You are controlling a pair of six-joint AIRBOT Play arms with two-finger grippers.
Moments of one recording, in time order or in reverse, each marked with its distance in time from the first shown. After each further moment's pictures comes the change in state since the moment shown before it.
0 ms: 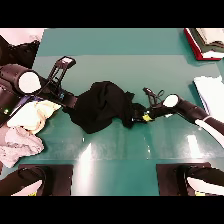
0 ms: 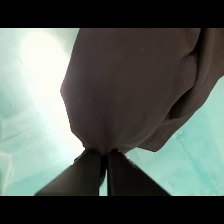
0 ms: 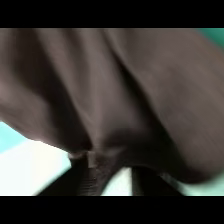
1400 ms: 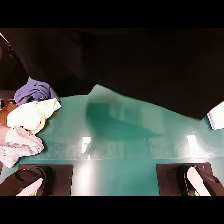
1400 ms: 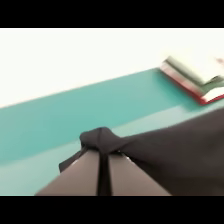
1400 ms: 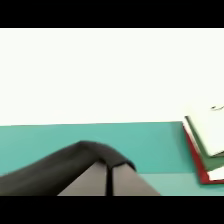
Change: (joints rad) left arm 0.122 0.136 0.937 -0.142 0.038 0.039; right arm -0.874 0.518 1.129 -0.158 0.382 -0.017
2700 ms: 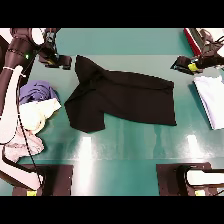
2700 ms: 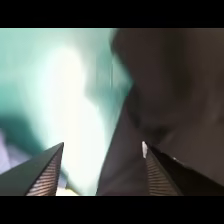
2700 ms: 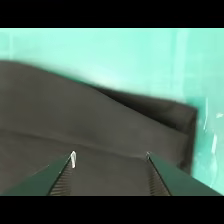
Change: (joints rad) left arm 0.163 -0.765 -0.212 0.197 -0.118 -0.045; right arm 0.376 -0.654 -0.416 -0.202 -0.196 0.079
